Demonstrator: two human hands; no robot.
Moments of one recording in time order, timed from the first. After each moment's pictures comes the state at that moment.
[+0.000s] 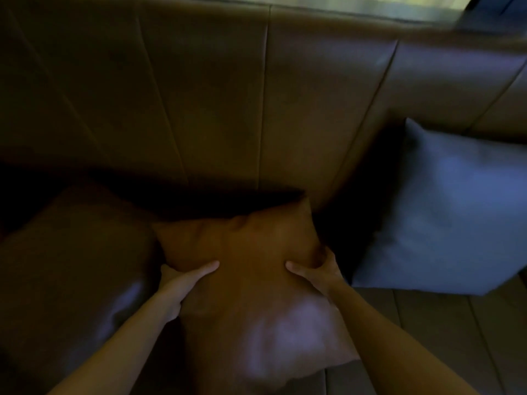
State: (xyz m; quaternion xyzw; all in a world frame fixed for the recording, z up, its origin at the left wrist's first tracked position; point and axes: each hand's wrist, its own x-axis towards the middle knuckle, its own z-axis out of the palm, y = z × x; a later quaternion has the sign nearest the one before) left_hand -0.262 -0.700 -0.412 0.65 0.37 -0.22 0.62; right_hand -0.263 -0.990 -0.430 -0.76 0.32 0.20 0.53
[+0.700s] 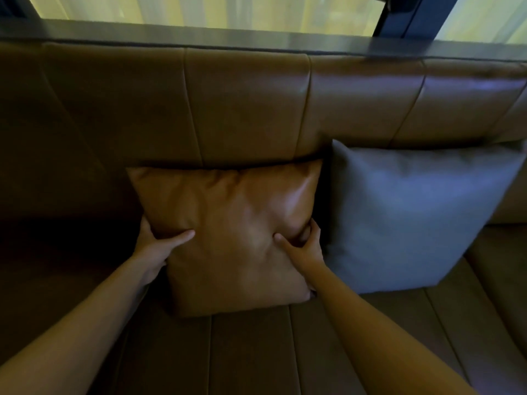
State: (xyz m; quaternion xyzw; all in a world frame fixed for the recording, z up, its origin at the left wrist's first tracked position) left_hand -0.148 -0.764 -0.347 0.71 0.20 -0.14 0.66; right_hand -0.214 -1.038 -0.372 -0.74 0.30 0.02 0.60
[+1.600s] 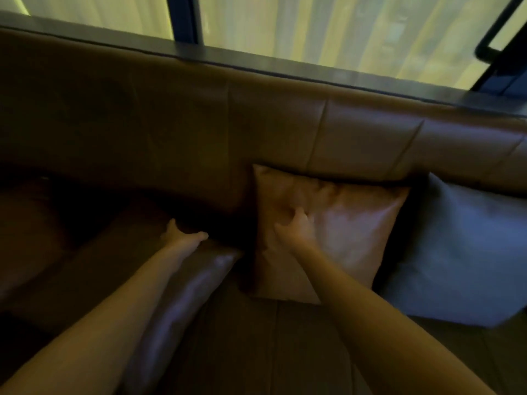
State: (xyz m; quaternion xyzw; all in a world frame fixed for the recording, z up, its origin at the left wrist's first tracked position) left_hand -0.190 -0.592 -0.320 0.78 0.32 -0.14 0.52; right_hand -0.183 -0.825 -0.285 -0.89 0.18 0.12 0.41
